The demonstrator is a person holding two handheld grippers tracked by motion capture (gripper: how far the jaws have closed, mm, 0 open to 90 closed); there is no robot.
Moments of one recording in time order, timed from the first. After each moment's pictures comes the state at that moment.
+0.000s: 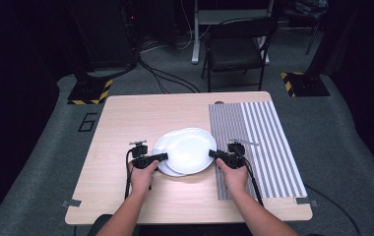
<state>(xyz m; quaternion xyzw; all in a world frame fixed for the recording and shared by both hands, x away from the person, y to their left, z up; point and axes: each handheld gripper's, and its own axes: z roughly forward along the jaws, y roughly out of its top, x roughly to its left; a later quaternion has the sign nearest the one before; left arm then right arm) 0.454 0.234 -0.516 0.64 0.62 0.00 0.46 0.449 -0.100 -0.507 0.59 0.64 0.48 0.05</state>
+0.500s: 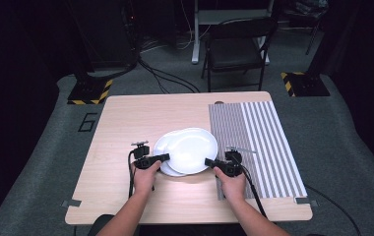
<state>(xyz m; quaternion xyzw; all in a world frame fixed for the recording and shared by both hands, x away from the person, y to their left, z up) 0.450 0.227 -0.515 0.62 0.64 0.00 0.45 0.426 -0.089 -0.515 0.59 0.65 0.48 0.01</state>
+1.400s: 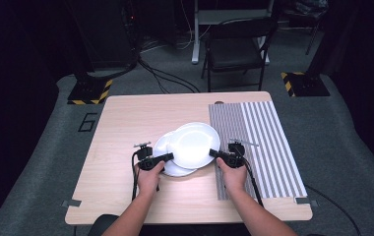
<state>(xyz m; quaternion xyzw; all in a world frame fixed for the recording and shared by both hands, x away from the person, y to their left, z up) 0.450 0.217 -0.522 0.61 0.63 -0.01 0.48 0.456 -0.100 -0.515 0.61 0.62 0.49 0.03</state>
